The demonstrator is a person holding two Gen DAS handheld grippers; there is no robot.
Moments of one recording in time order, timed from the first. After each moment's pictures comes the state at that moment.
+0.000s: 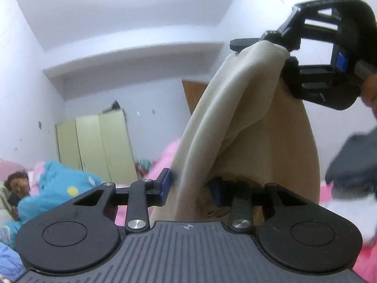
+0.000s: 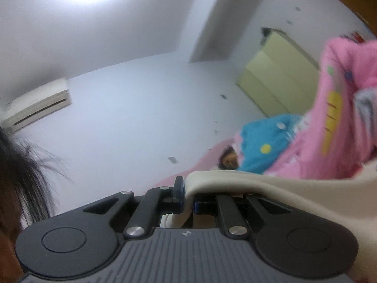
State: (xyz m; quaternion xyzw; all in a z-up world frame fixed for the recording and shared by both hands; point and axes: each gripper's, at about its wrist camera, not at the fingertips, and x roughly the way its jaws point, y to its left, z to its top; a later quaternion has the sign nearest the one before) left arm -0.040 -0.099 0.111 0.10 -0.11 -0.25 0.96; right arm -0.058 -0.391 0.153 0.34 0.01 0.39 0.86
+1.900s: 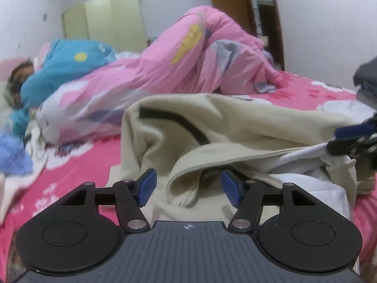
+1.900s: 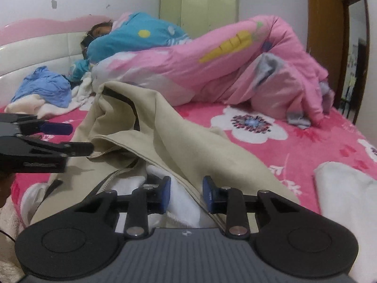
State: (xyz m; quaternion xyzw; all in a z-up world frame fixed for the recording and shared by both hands) left arm 0.037 -0.071 0.004 0.14 0.20 -0.20 0.95; right arm -0.043 -0.276 -0.013 -0.01 0.24 0.05 0.97
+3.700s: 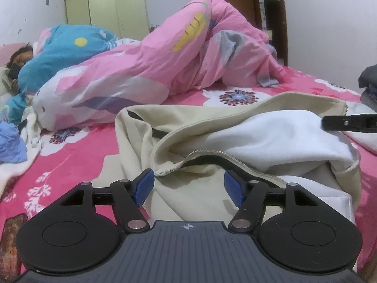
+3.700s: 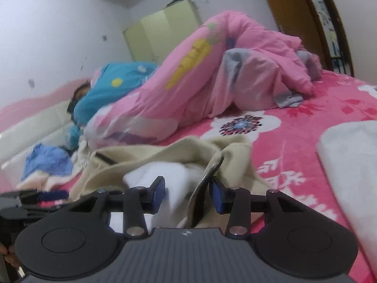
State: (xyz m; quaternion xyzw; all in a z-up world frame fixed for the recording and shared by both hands) left arm 0.053 -0.073 -0.001 0.11 0.24 -0.19 0.95; right arm -0.010 -0.358 -0.026 0.16 0.19 0.07 0.97
